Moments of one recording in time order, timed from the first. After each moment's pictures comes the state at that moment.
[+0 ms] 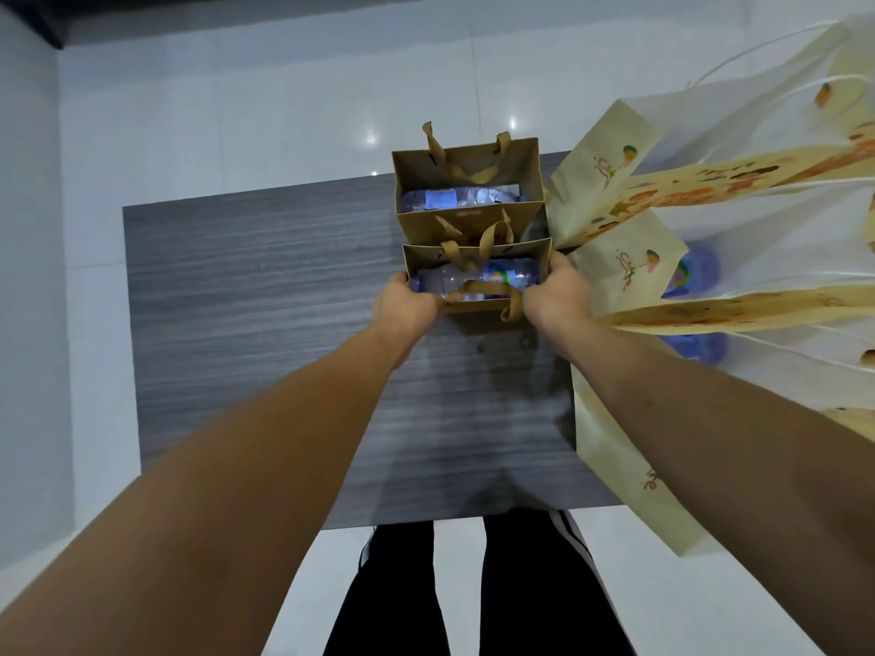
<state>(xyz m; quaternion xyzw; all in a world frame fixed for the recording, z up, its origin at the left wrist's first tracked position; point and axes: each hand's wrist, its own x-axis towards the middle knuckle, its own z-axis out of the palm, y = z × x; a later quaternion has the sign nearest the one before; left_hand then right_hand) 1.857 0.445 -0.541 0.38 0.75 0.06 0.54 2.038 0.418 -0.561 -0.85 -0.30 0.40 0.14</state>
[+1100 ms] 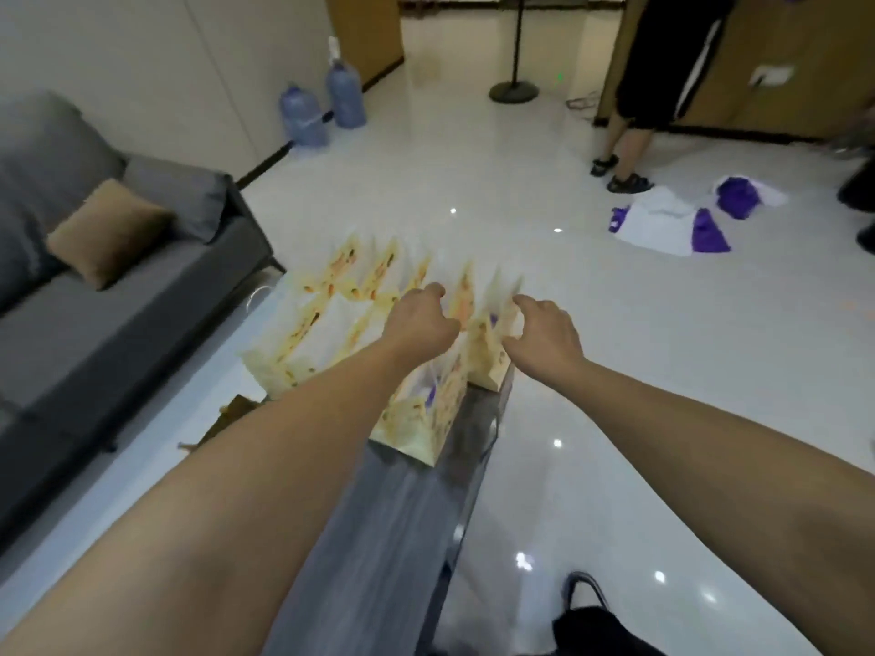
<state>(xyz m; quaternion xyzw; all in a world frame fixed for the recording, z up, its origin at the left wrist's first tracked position) 2.040 0.180 -0.229 0.96 0.13 -0.06 0.25 2.072 0.001 -0.263 -0.96 -0.09 0.10 0.24</state>
